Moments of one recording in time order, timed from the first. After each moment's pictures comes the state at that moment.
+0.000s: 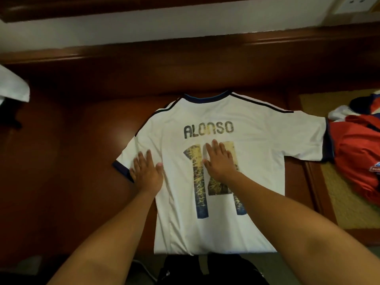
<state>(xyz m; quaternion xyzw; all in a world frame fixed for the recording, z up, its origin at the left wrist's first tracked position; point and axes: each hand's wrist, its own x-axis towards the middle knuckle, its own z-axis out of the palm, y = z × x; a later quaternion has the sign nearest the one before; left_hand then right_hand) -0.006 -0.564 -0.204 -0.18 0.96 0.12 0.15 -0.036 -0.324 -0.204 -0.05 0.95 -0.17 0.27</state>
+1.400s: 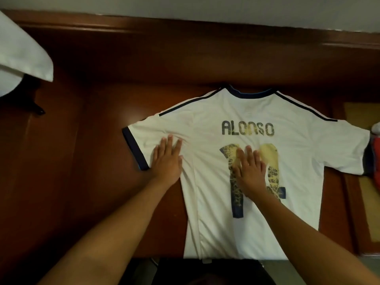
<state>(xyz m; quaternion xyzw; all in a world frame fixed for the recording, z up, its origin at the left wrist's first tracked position) -0.050 -0.652 -0.224 0.04 0.98 0.08 0.19 -0.018 -0.381 -0.213 0.06 0.96 -0.14 0.23</state>
